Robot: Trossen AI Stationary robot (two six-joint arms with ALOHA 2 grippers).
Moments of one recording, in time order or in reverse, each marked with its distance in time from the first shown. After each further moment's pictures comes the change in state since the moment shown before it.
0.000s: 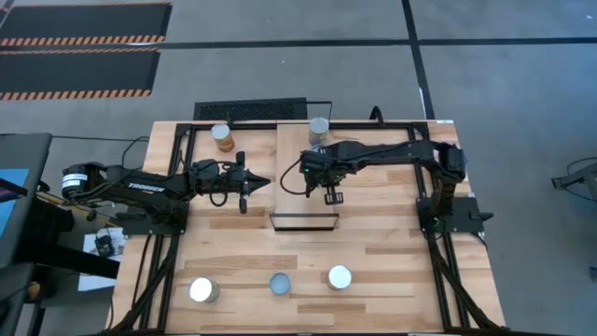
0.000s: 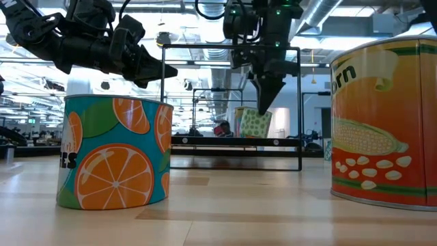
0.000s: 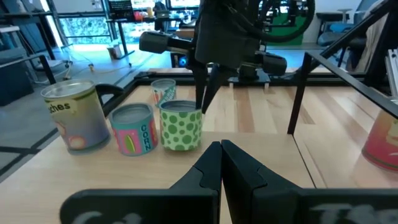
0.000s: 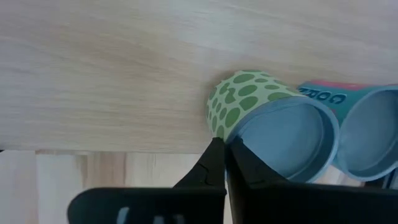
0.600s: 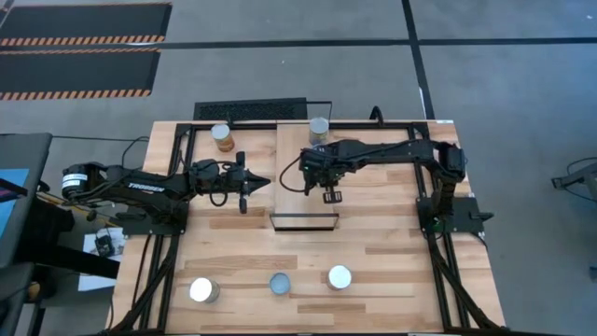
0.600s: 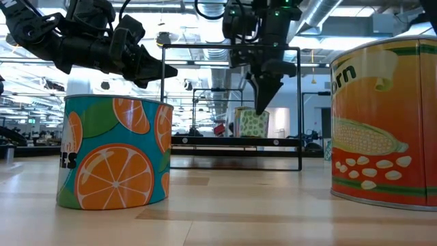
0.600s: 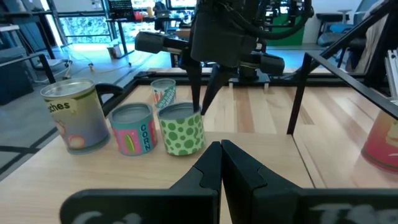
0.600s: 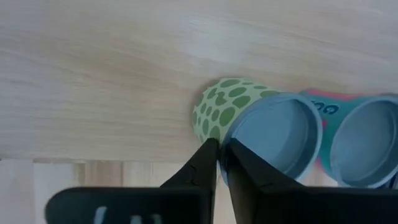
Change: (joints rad) left arm 0.000 0.000 0.000 0.000 0.000 -0.007; right arm -0.010 0.000 0.000 0.032 -0.019 -0.013
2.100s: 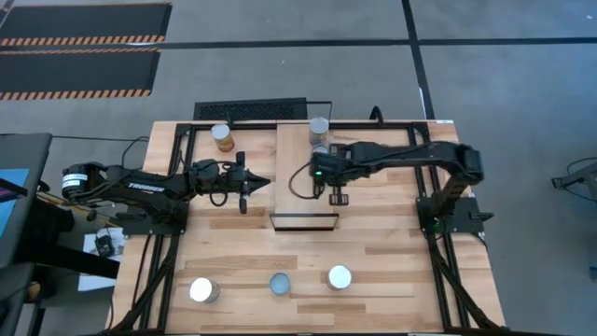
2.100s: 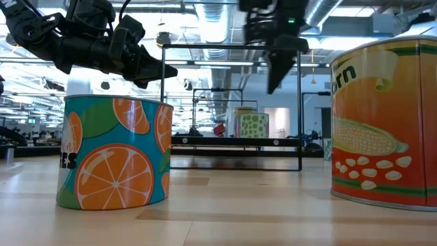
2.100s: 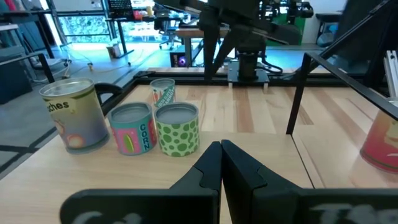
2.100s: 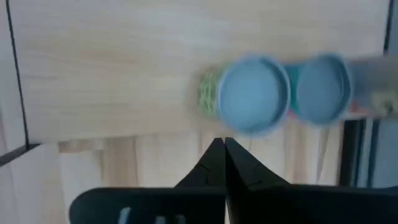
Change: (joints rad) left arm 0.000 -0.001 0.000 -0.001 0.003 -0.001; right arm 0.062 -0.151 -0.045 -0.080 0.126 0.156
